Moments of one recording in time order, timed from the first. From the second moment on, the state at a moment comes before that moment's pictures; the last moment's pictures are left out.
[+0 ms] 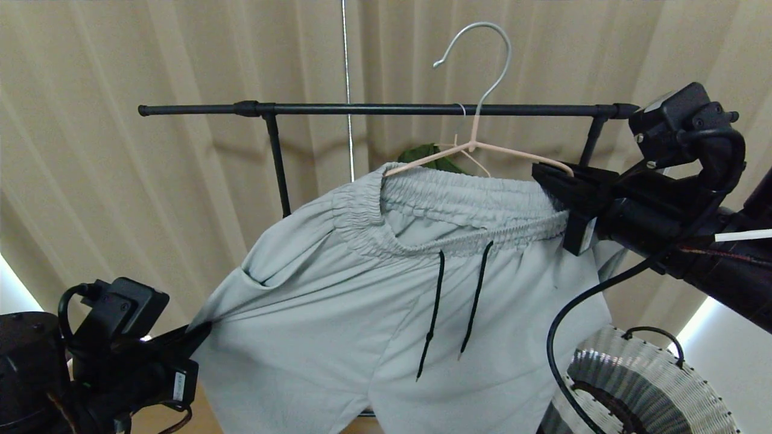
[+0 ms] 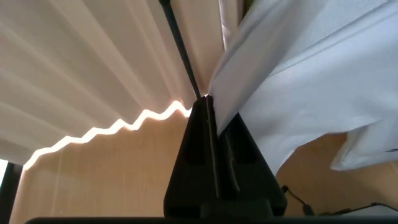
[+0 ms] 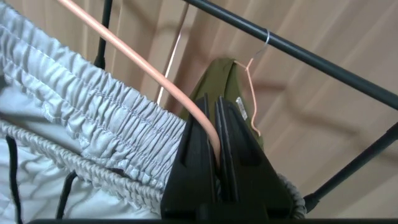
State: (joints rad) left arm -0.29 1.39 -0.14 -0.89 0.14 0.21; right arm 0.54 1.47 -0.74 -0.80 -0.10 -0.31
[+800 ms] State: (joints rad) left arm -0.28 1.17 -0.11 -0.88 0.00 0.19; right arm 0.47 1.49 -0.65 -0.72 -0.19 -0.31
